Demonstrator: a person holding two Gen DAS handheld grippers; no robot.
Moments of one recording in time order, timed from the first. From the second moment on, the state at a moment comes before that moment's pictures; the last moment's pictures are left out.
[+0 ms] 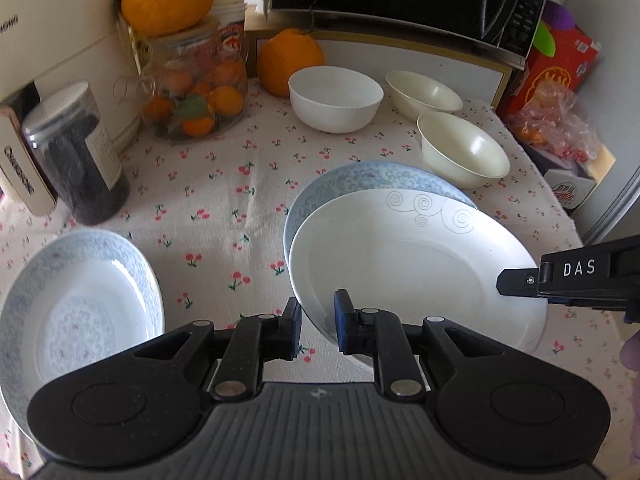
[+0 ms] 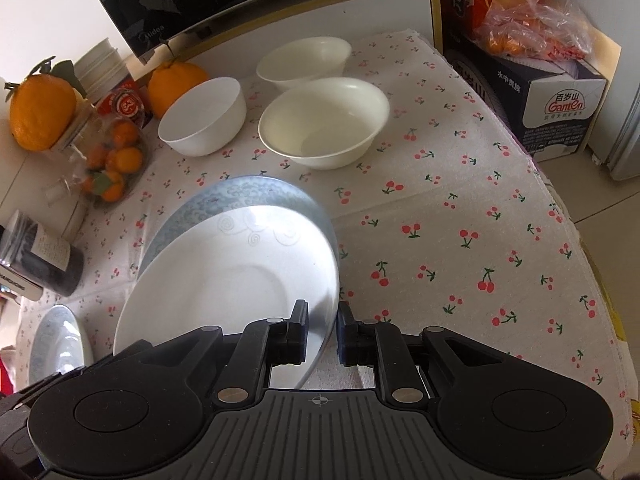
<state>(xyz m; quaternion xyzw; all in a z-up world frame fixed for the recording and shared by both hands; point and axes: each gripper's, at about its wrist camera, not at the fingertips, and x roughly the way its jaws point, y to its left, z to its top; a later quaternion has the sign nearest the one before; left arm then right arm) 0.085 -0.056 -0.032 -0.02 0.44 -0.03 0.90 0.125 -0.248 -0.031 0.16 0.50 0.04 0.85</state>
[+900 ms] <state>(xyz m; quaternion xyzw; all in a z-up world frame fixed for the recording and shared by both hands) 0.091 -0.084 -0.047 0.11 0.39 0.01 0.92 0.133 -0.224 -0.033 0.07 0.47 0.02 0.88</state>
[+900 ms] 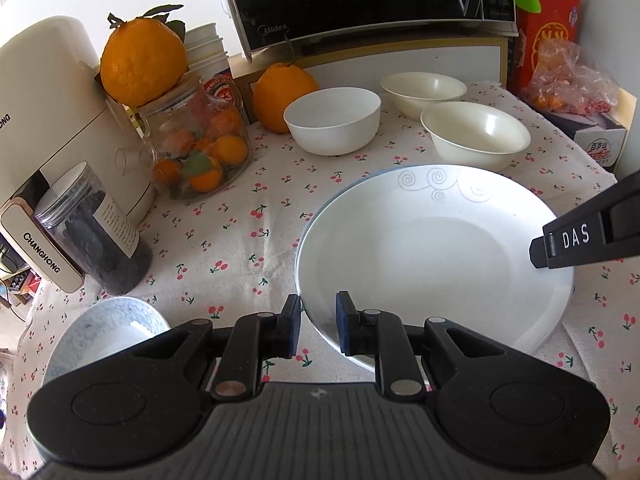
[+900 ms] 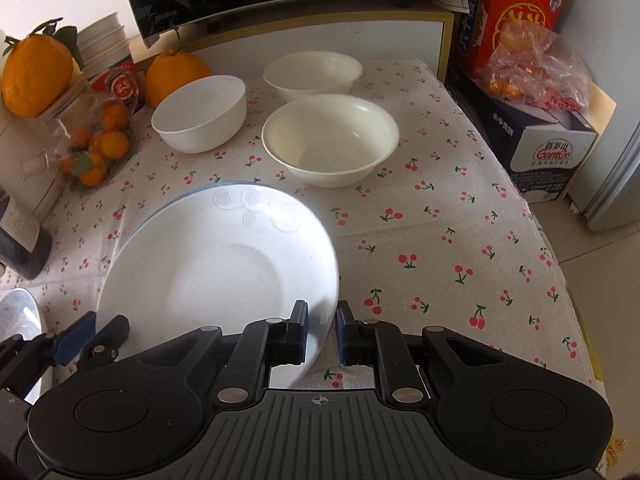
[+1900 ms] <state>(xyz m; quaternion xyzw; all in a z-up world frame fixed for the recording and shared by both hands) 0.084 -0.069 -0.036 0.05 0.43 -0.03 0.90 0.127 -0.231 -0.023 0.08 0.46 0.03 0.88</state>
